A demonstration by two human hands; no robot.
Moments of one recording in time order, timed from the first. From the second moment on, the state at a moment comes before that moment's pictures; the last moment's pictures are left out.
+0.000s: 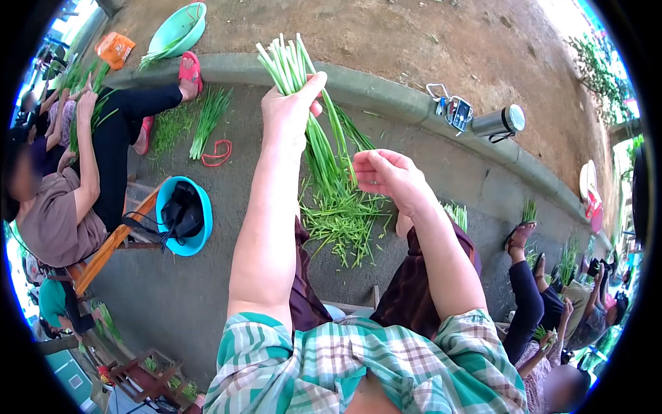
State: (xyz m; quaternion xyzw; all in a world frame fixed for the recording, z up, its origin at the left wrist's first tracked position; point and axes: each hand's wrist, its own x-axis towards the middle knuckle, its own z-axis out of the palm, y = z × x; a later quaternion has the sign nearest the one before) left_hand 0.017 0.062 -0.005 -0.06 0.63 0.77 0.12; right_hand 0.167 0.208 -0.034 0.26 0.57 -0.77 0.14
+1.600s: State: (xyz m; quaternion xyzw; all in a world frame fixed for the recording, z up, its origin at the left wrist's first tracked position) left_hand -0.021 -0.014 -0.001 -0.12 0.41 0.88 0.19; right_hand 0.173 0.271 -0.035 0.31 0.66 -0.68 -0.01
